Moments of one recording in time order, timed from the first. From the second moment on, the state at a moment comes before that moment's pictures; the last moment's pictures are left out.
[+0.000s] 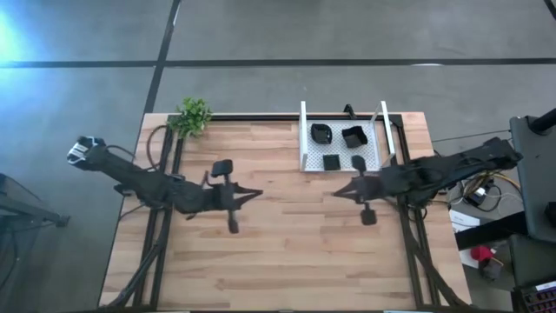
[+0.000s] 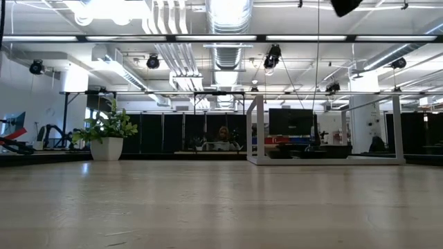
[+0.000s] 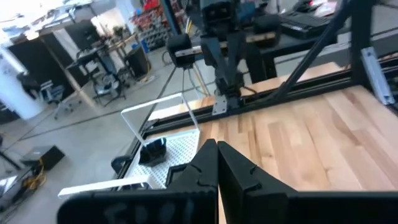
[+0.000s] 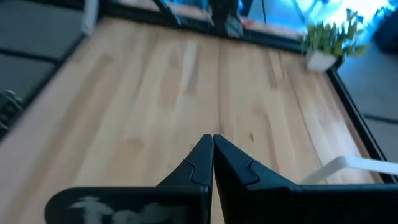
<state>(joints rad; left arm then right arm) -0.41 1.14 0.97 0.01 -0.62 0.23 0.30 0.94 0.87 -0.44 0.23 0.00</state>
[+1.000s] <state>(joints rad) -0.43 0.43 0.51 0.13 -0.53 0.20 0.32 0.54 0.78 -0.44 0.23 0.03</state>
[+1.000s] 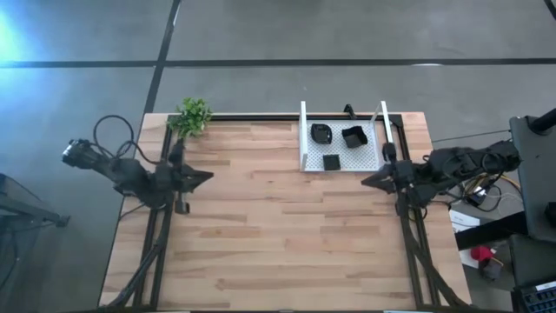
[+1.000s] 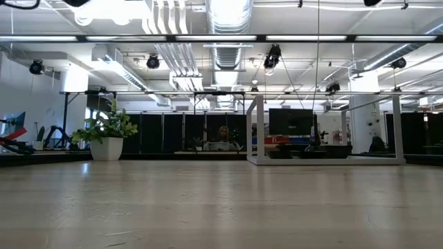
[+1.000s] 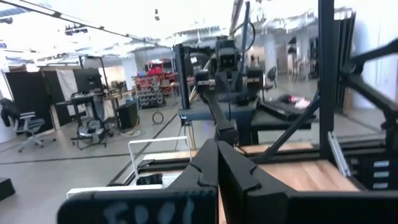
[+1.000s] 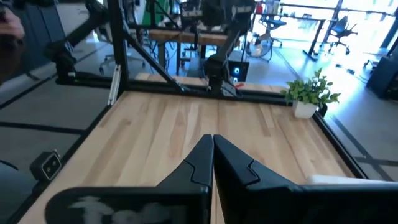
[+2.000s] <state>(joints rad) -0.43 0.07 0.40 0.02 -0.51 0.23 0.32 0.08 0.64 -0.43 0.26 0.04</state>
